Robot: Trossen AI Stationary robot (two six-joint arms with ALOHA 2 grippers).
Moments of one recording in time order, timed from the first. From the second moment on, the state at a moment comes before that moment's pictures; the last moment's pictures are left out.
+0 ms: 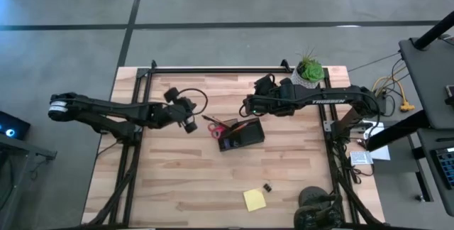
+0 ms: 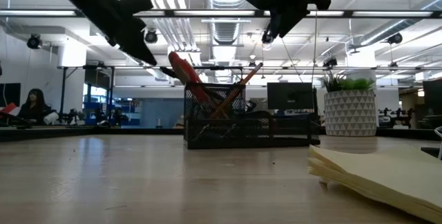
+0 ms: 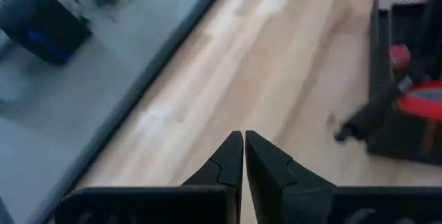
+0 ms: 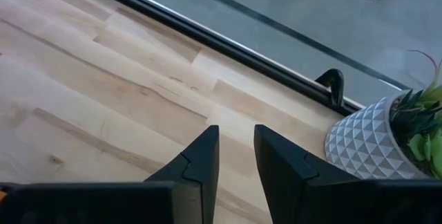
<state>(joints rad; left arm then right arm) -0.01 1.08 0.71 -0.36 -0.64 -0.15 -0.01 1.67 1.59 -1.22 0.79 0.97</state>
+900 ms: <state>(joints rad) -0.07 1.15 0.71 -0.09 -0.48 -0.19 -0.01 1.67 1.59 -1.22 0.78 0.93</state>
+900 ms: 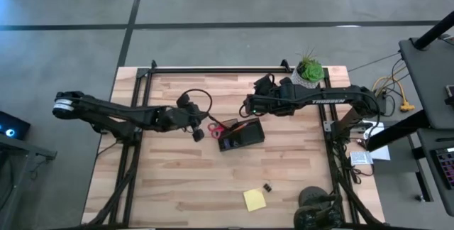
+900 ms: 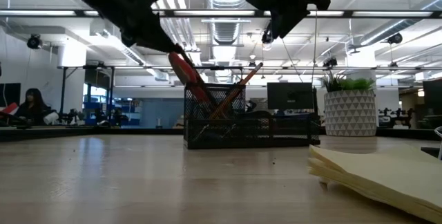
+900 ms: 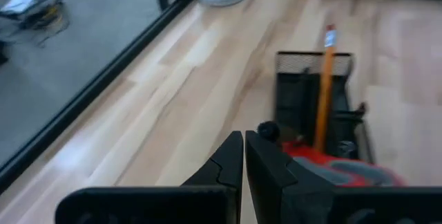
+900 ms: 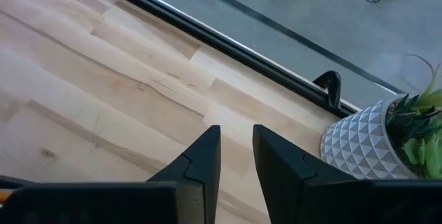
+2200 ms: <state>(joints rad) -0.12 1.21 0.76 -0.29 -0.28 -0.22 -0.03 1.67 1.57 -1.22 0.76 0.89</state>
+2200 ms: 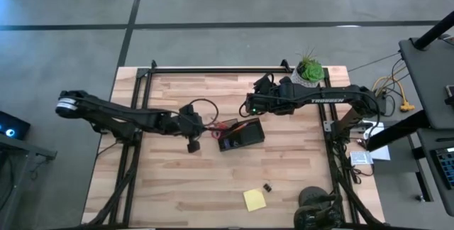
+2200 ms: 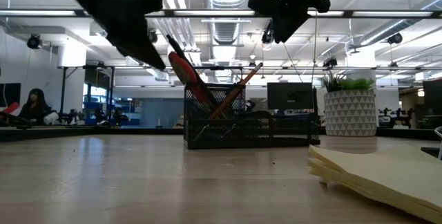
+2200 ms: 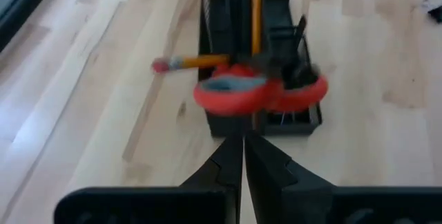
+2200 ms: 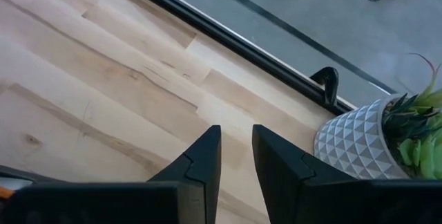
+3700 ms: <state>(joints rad) -0.17 1.08 0.69 -0.61 0.00 -0.20 -0.03 1.67 1.52 -1.22 0.71 0.86</state>
